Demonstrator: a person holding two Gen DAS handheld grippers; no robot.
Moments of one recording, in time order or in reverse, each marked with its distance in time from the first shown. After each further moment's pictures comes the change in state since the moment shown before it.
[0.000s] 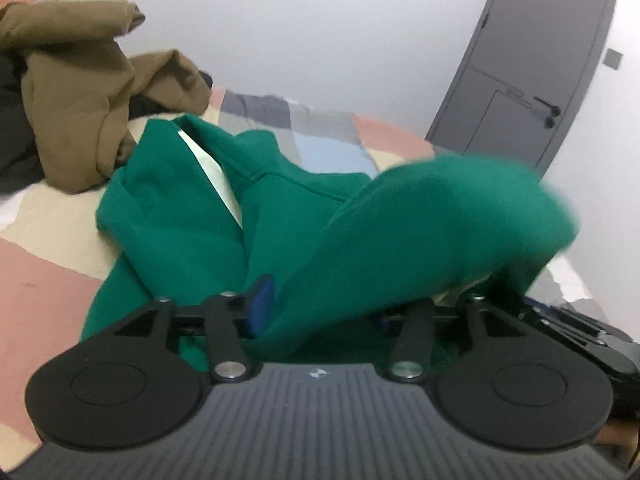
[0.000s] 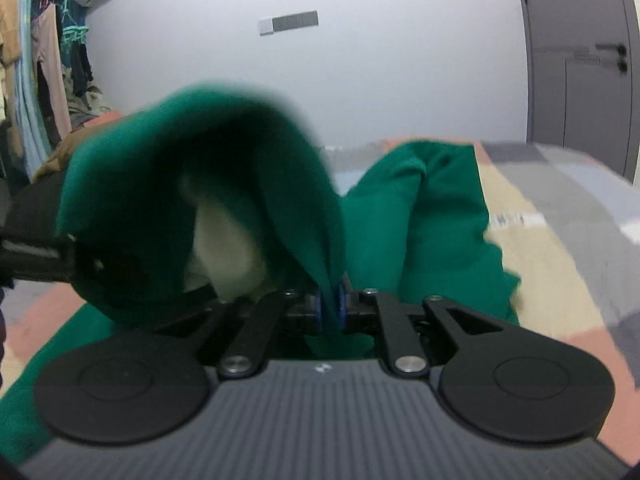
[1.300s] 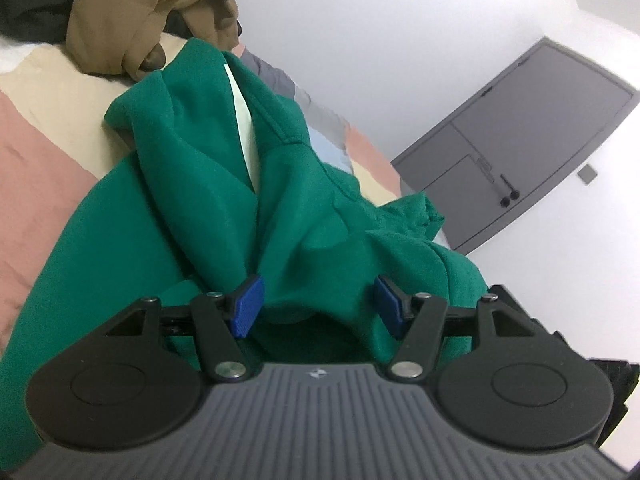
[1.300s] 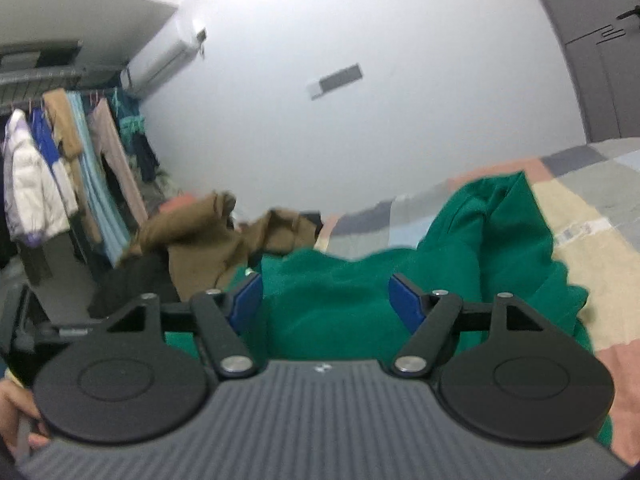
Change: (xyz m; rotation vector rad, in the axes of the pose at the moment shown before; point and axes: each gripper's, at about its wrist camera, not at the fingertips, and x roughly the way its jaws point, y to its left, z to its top) left arm -0.004 0.074 -0.024 -0.373 0.012 -0.238; right arm -0.009 -0.011 0.005 0.148 -0.170 0.279
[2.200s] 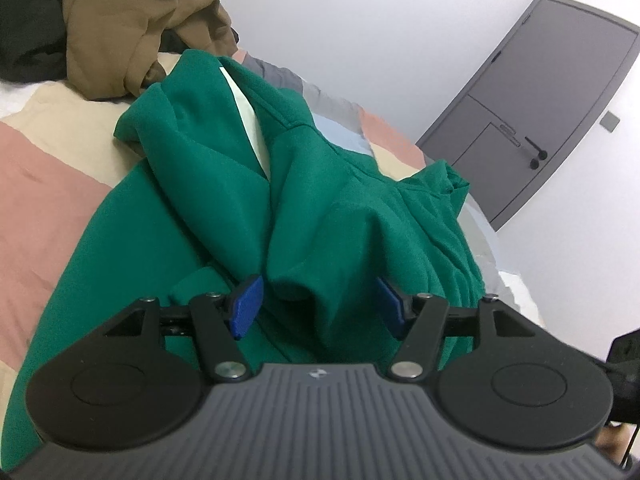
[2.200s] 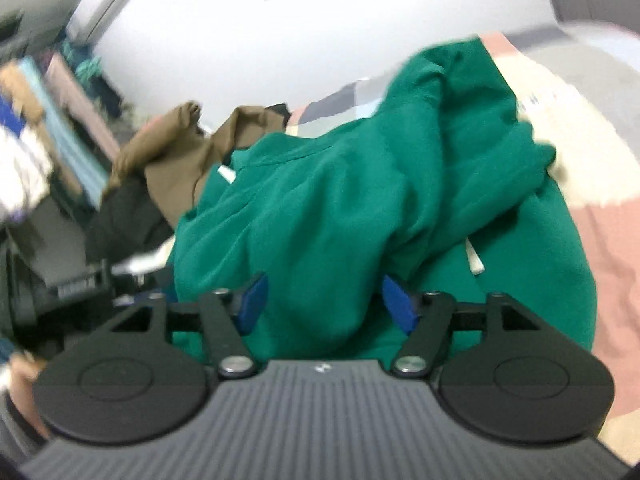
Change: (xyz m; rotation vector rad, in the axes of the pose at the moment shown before) left arm 0.003 -0.017 -0.019 0.151 0.009 0.124; right arm -0.024 -0.020 -0.021 0.196 0.321 -0.077
